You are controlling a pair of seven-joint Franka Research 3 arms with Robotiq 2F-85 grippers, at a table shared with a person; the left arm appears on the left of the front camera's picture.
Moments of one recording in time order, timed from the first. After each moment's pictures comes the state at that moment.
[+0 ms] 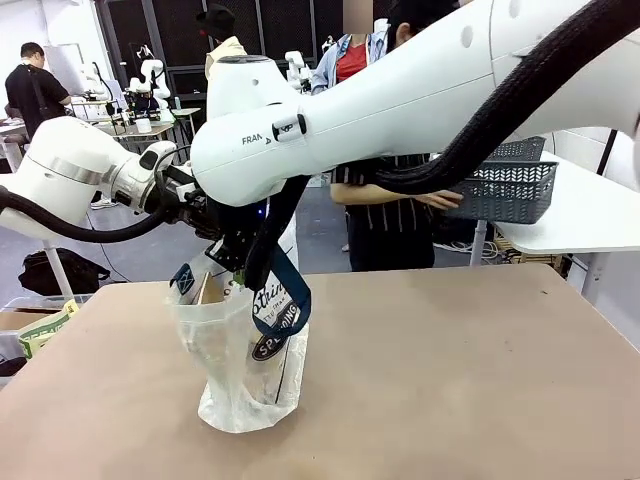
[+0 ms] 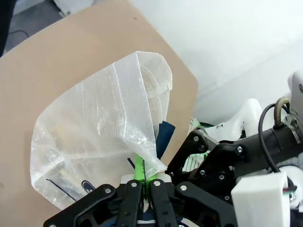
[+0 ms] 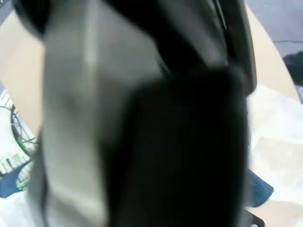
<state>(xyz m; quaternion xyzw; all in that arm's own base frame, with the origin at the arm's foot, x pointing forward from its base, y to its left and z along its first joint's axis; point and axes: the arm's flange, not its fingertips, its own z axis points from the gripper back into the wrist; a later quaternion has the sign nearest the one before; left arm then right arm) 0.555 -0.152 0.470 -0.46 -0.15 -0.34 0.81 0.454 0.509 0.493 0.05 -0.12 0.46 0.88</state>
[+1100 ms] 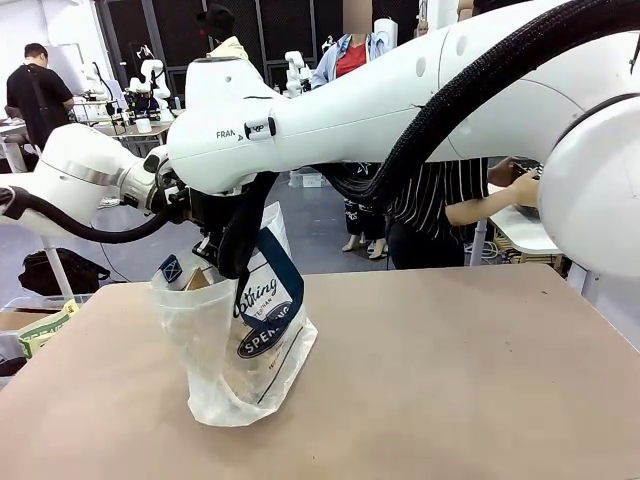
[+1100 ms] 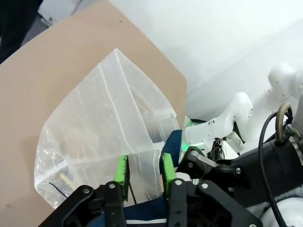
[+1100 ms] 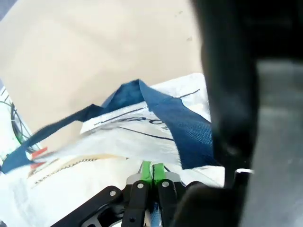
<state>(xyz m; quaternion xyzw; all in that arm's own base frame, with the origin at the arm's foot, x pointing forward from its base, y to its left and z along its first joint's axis) 0.590 -0.149 0.457 -0.49 -0.14 -0.37 0.78 0.476 0.538 0.491 0.04 -0.09 0.48 0.87</state>
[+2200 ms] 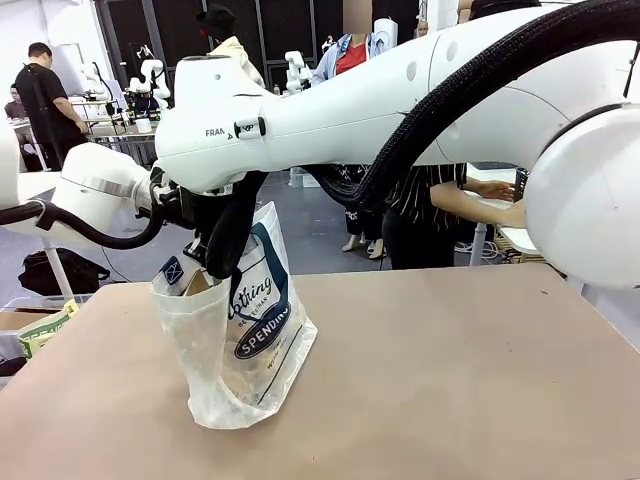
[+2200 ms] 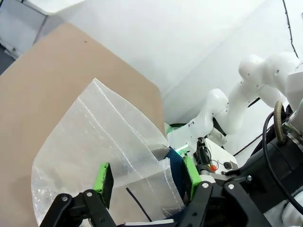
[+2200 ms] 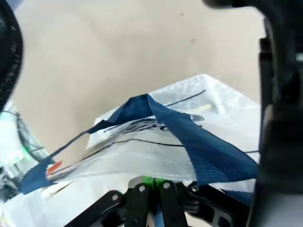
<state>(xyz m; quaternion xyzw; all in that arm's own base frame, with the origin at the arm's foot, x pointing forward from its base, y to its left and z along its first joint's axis) 0.619 -0.154 0.430 -0.57 -0.14 -0.41 0.70 0.473 0.550 0.493 0.04 -0.08 0.49 0.87</state>
